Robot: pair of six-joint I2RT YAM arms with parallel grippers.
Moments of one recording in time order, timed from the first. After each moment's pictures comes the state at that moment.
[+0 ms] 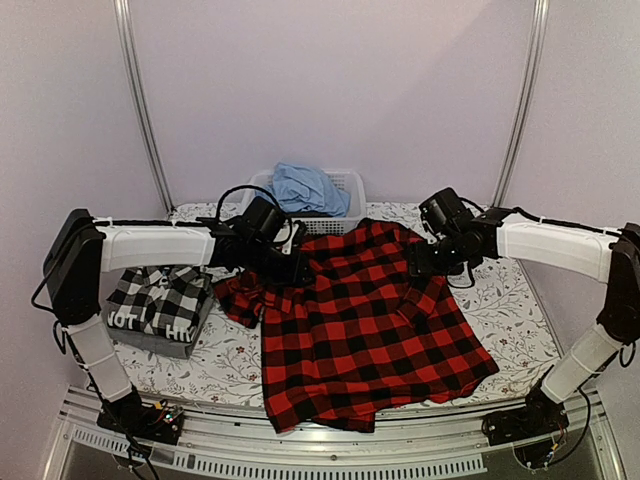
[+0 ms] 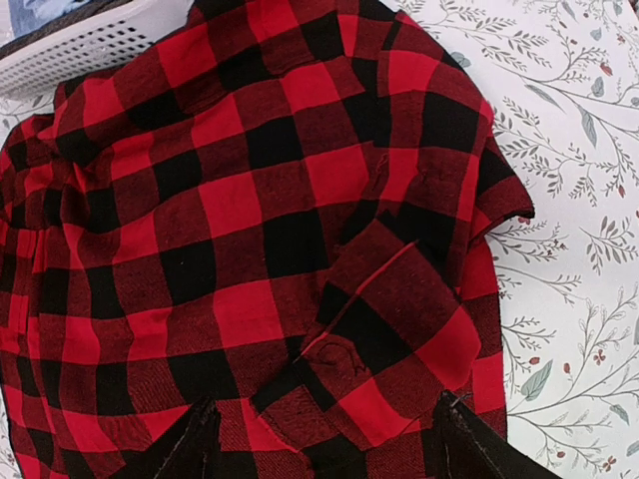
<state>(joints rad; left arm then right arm) -0.75 1.78 1.23 -0.32 0.19 -0.51 0.60 1.56 1.15 -0.57 0.21 0.49</state>
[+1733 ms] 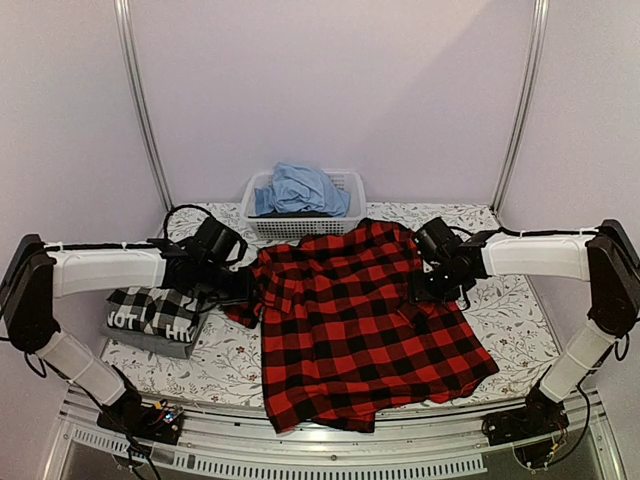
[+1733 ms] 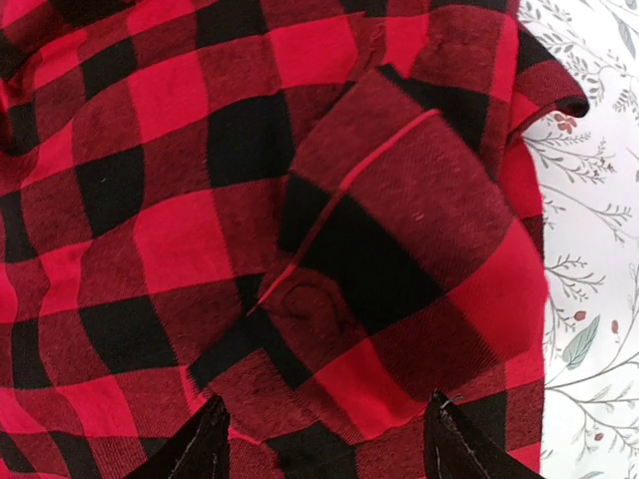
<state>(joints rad) -0.63 1.47 0.86 -0.36 0.01 -0.62 0.64 1.64 1.03 -0.51 0.21 0.52</state>
